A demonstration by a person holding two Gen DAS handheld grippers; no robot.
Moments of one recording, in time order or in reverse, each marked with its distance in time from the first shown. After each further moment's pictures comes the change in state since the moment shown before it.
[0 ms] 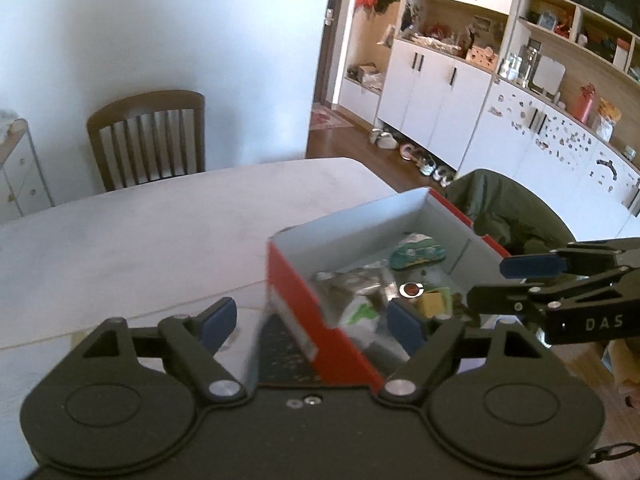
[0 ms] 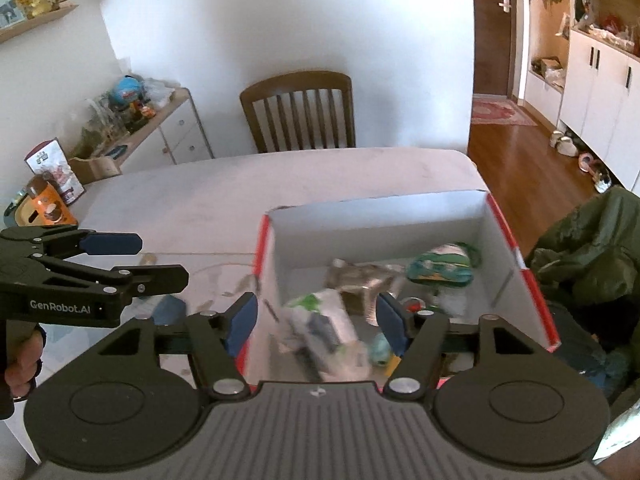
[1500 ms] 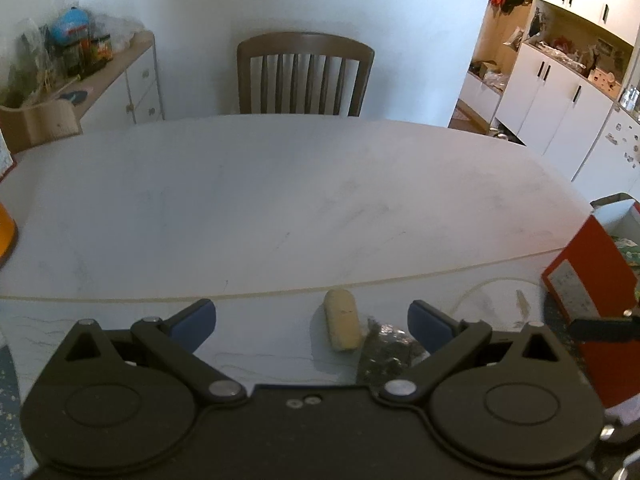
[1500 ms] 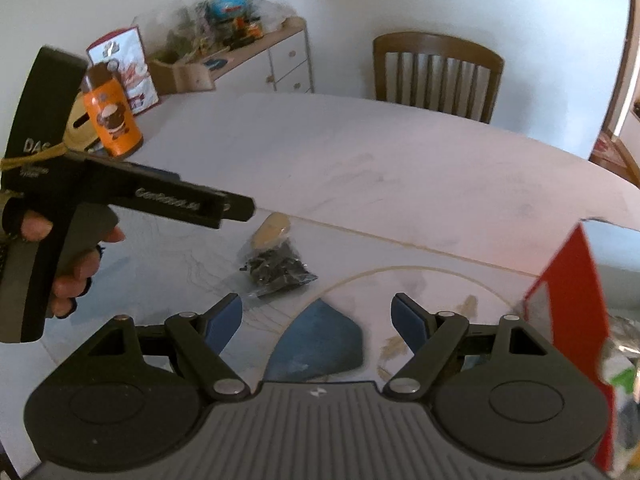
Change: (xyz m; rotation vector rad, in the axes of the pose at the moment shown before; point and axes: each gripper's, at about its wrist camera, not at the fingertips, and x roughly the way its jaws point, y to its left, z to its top) left arm 0.049 0.256 -0.054 -0.203 0.080 0.218; right arm 0.177 0.226 -0.017 -0.254 0.115 0.138
